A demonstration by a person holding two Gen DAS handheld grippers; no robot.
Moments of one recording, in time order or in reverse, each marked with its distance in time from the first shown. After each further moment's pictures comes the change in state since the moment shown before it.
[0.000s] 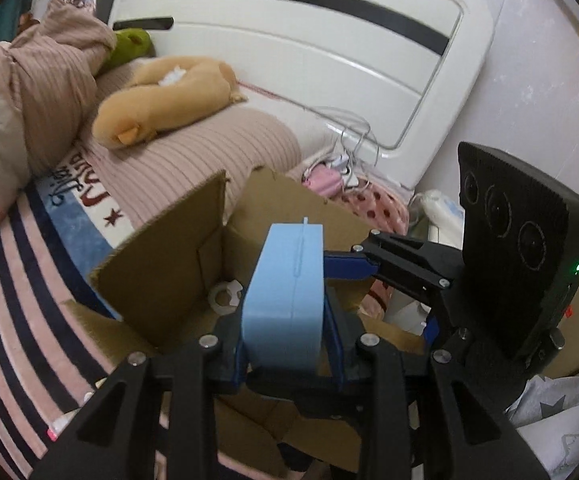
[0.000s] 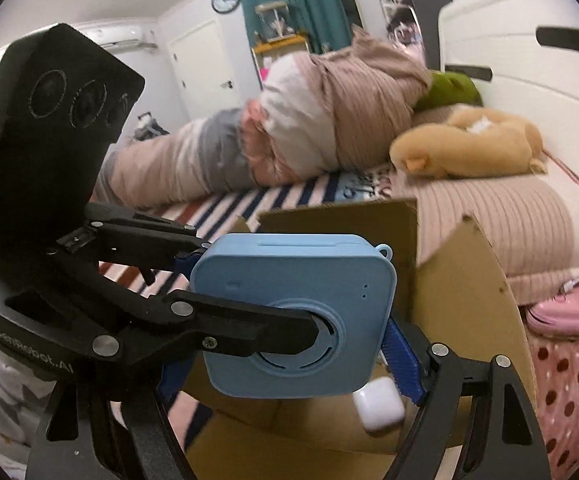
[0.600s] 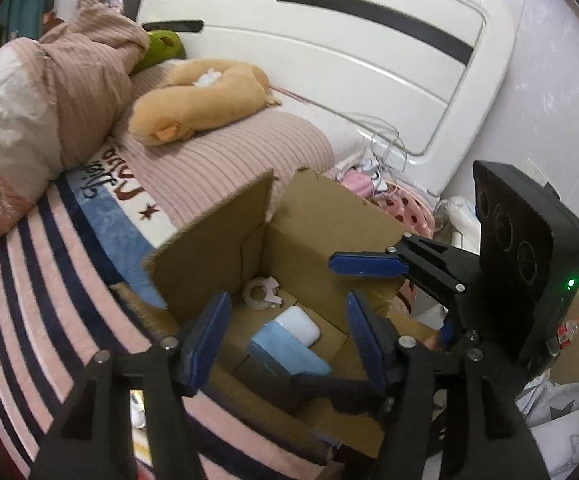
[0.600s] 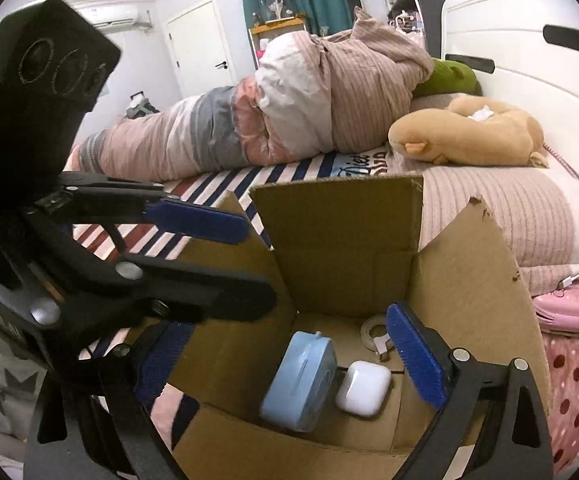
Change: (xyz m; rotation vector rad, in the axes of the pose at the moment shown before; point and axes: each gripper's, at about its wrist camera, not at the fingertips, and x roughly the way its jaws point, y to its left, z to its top) left arm -0.022 0.017 -0.009 -0.044 -0.044 0.102; right arm 0.011 0.005 -0.001 -0.039 0.047 -0.046
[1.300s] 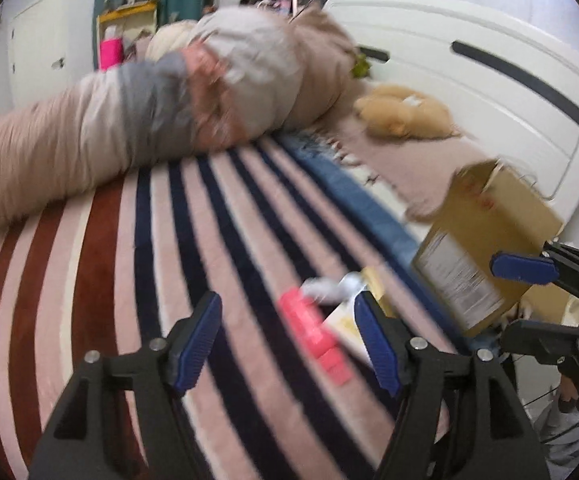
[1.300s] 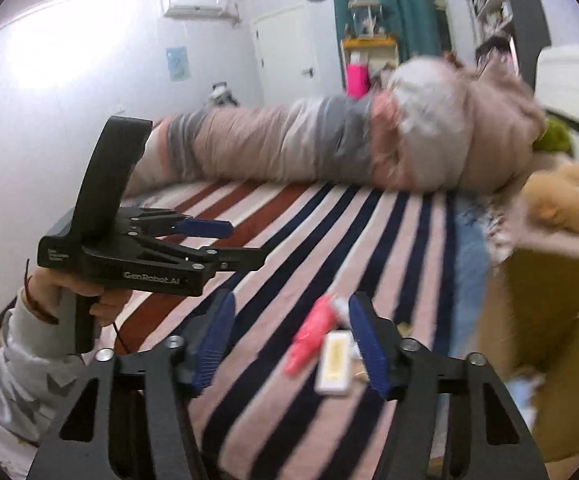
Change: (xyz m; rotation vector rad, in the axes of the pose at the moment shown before) left arm -0.114 0.145 -0.169 -0.289 -0.113 0.436; right arm 0.041 0.171 0.003 -0.185 -0.029 0.218
